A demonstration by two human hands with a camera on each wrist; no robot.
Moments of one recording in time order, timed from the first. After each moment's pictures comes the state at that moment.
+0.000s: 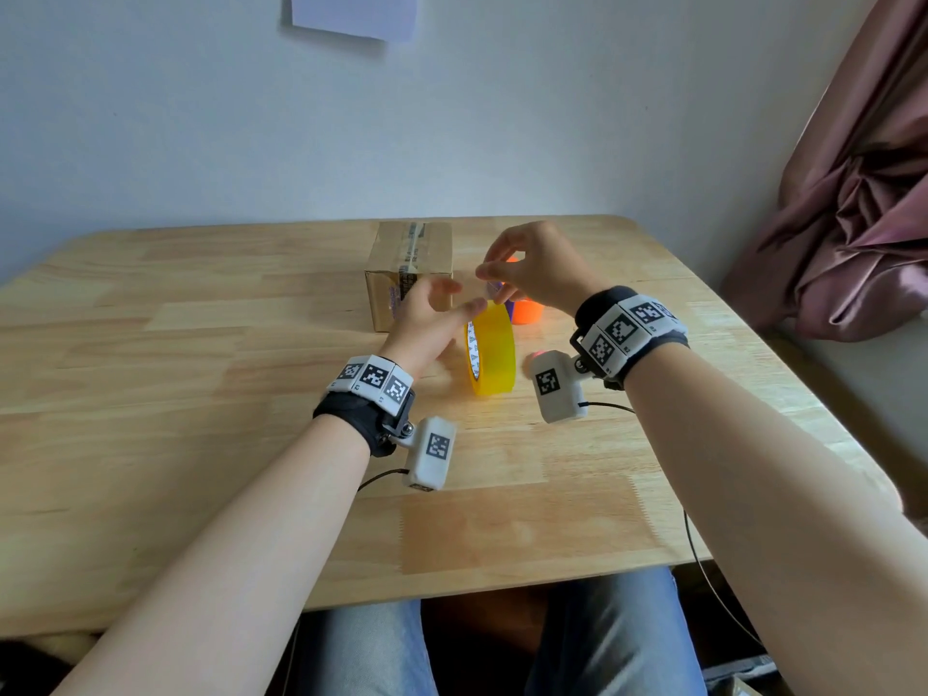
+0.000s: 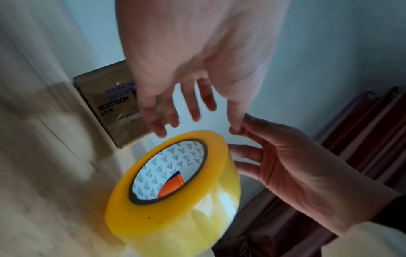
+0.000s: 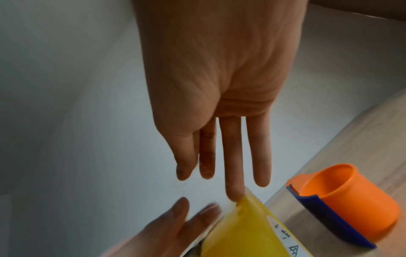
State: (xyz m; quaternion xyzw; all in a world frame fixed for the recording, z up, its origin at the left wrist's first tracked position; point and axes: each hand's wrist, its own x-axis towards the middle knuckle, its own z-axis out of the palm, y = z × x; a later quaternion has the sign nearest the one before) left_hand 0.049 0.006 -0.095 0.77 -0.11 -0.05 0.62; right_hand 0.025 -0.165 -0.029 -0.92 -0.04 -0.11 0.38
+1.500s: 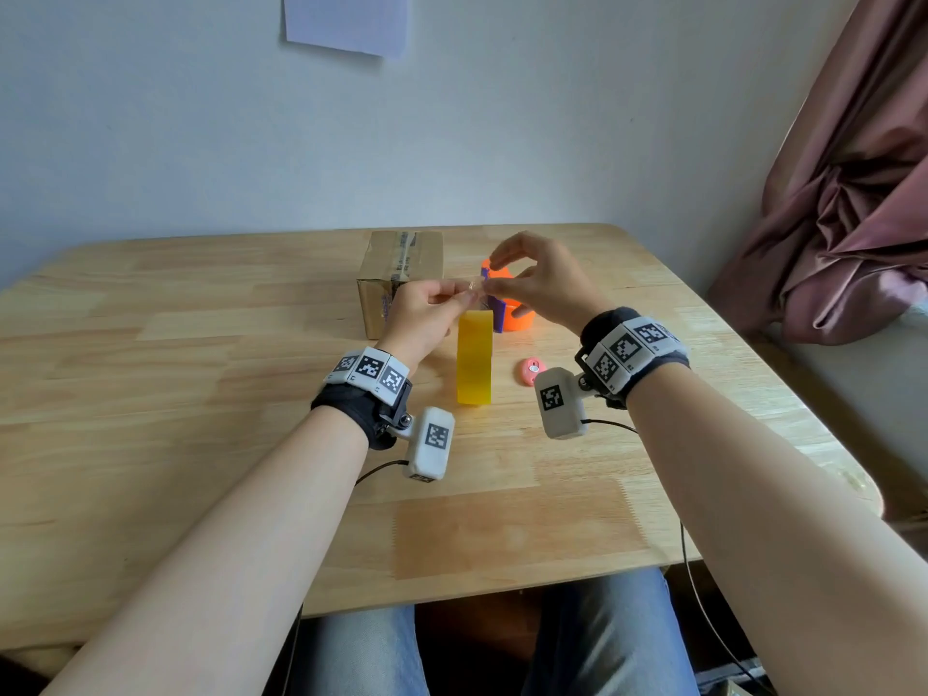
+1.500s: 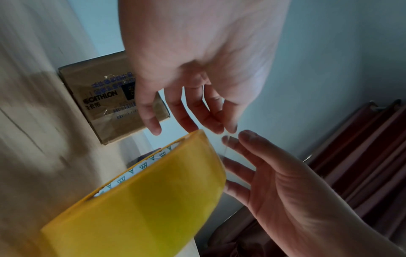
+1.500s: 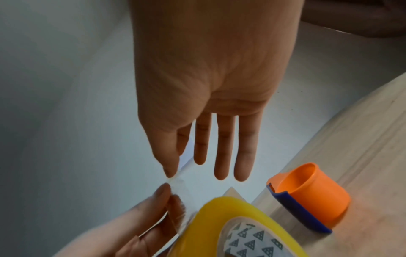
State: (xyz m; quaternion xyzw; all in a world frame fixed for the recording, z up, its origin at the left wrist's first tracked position) left_hand 0.043 -0.002 -0.075 0.76 -0.15 -0.03 0.63; right_hand 0.012 -0.181 -0.038 -0.88 -0.02 -0.13 0.45
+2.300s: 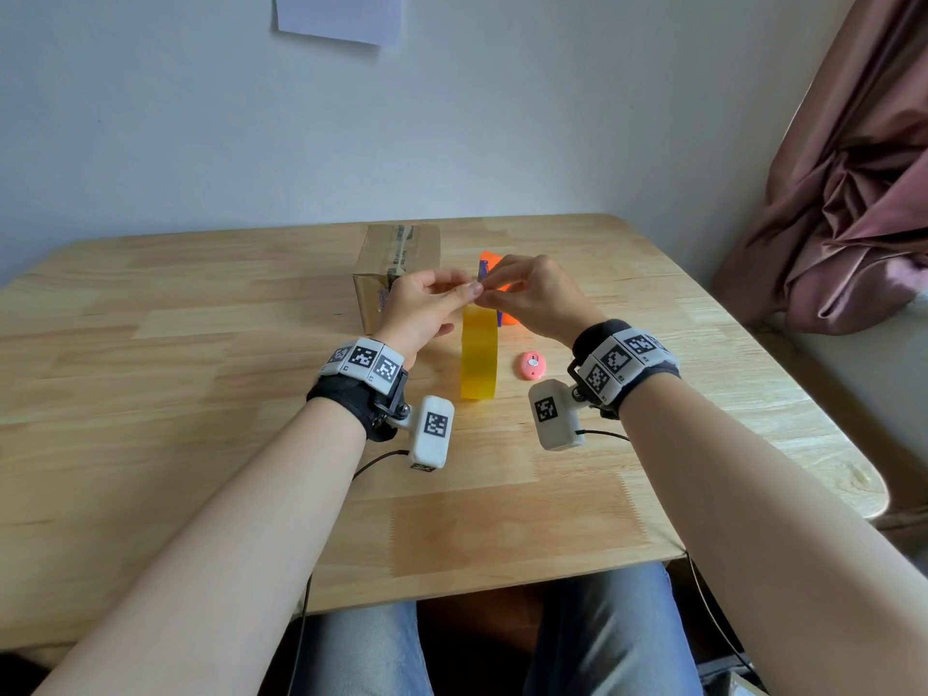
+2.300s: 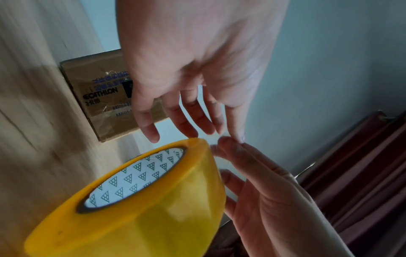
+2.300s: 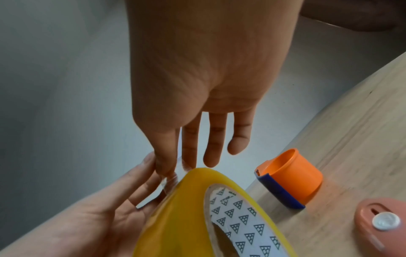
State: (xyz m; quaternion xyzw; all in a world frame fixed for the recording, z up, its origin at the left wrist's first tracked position) left_hand 0.059 -0.005 -0.085 0.72 -0.12 -0.07 0.68; right_hand 0.018 -0.183 -0.067 -0.89 -0.07 -0.15 0.41
